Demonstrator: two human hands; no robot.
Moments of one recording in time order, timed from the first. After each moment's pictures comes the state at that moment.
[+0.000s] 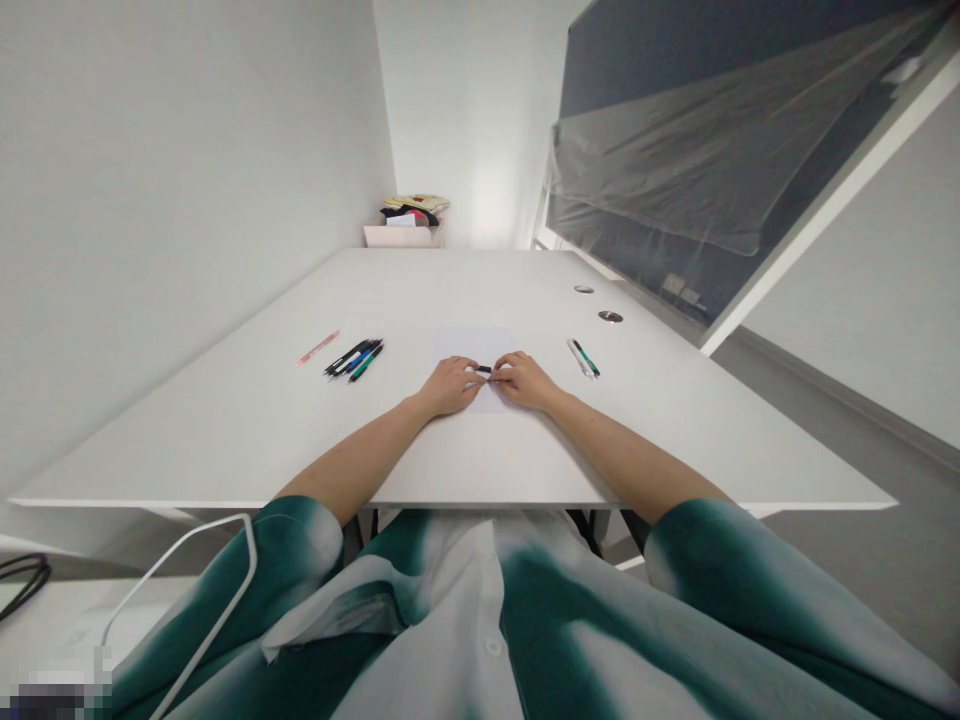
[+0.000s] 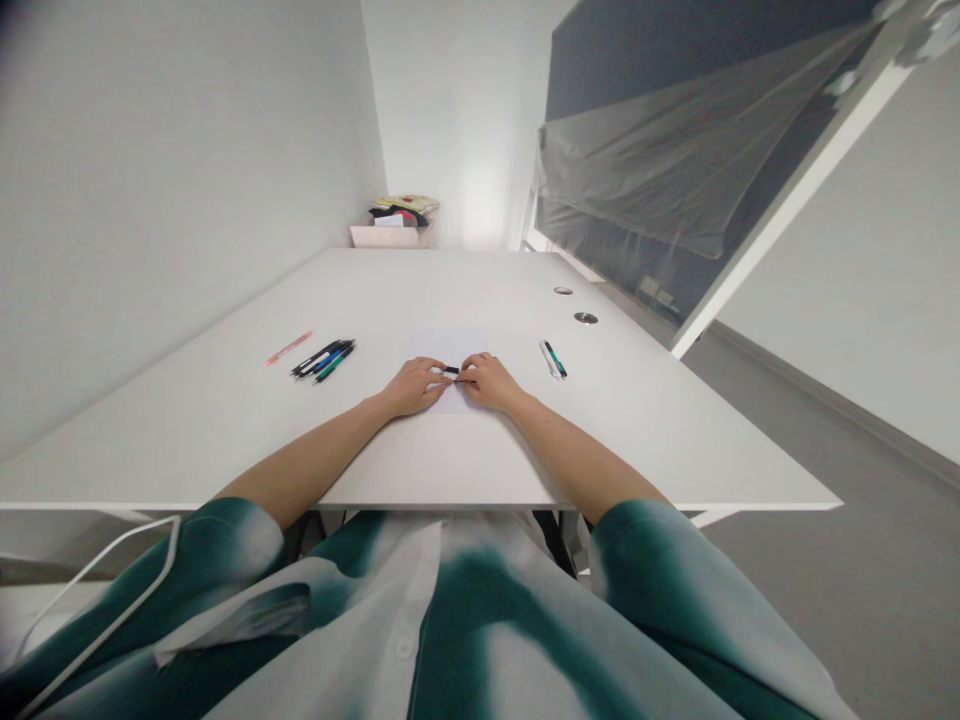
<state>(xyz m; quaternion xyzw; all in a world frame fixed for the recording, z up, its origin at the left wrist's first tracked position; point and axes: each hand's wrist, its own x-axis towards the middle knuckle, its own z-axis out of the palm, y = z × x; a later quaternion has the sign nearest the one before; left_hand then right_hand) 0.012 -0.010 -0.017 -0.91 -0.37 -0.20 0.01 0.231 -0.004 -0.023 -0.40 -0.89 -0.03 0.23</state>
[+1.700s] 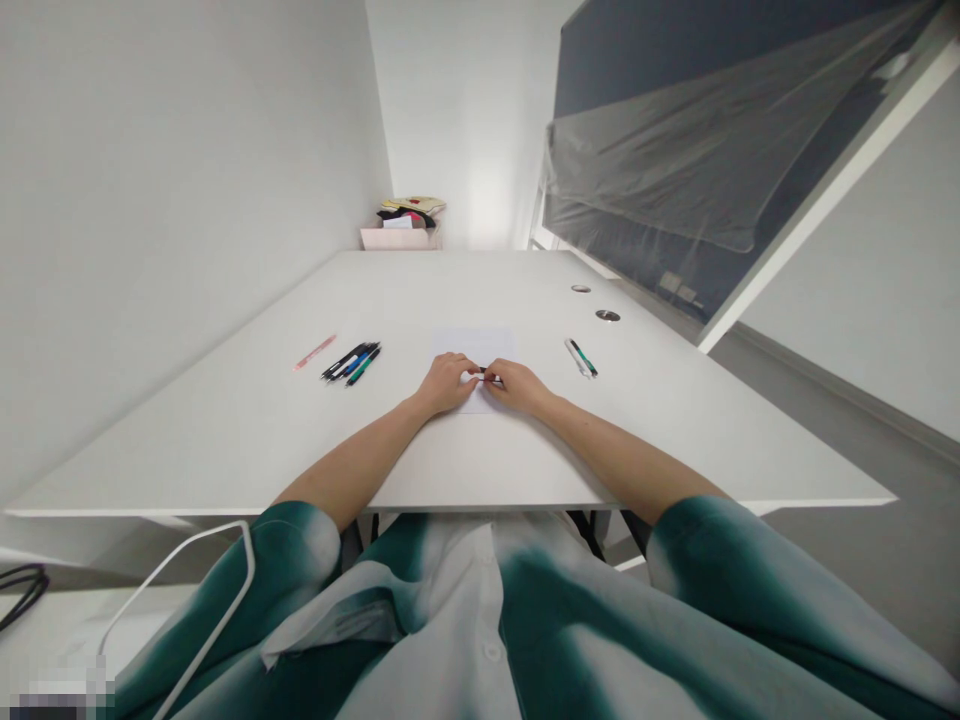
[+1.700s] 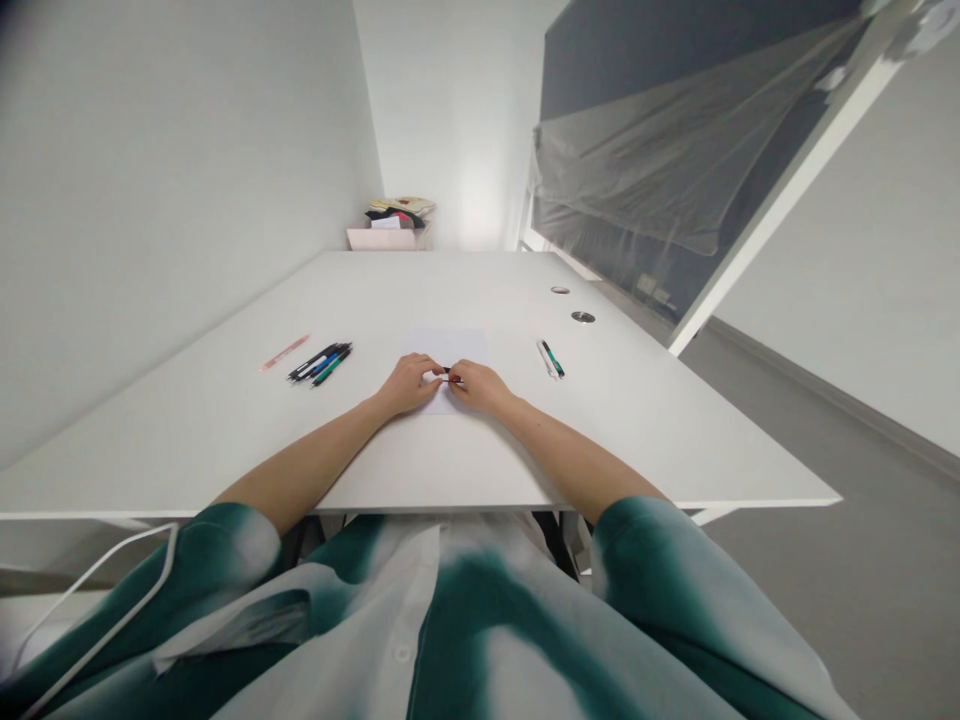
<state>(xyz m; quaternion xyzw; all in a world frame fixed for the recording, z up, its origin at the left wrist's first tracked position) 0.014 -0.009 -0.006 -0.88 -0.40 -0.26 -0.03 0.208 -0.020 -0.014 -0.45 -0.86 0.03 0.24</state>
